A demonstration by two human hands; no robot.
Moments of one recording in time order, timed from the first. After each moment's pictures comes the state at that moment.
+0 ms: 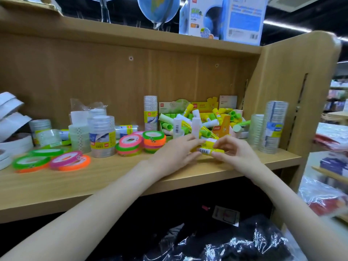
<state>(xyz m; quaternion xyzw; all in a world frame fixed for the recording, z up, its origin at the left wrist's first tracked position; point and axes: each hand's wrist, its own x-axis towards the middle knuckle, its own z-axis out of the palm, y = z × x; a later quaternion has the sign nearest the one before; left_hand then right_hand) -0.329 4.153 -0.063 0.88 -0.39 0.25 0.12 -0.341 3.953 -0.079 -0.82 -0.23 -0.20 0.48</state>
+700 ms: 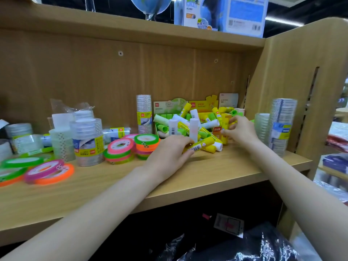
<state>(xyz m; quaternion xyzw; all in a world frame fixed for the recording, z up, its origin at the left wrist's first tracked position) -0.300 4.147 -0.068 0.88 -0.33 0.30 0.18 -0.229 3.919 -0.046 -0.89 0.03 -0.29 0.35</state>
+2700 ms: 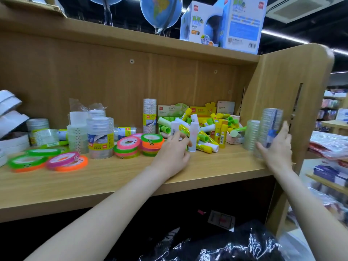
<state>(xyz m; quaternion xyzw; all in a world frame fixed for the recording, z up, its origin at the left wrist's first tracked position) -0.317 4.144 -0.071 0.91 -0.26 0.26 0.20 -0.321 3.875 -0.065 -0.84 0.13 -0.42 0.32</state>
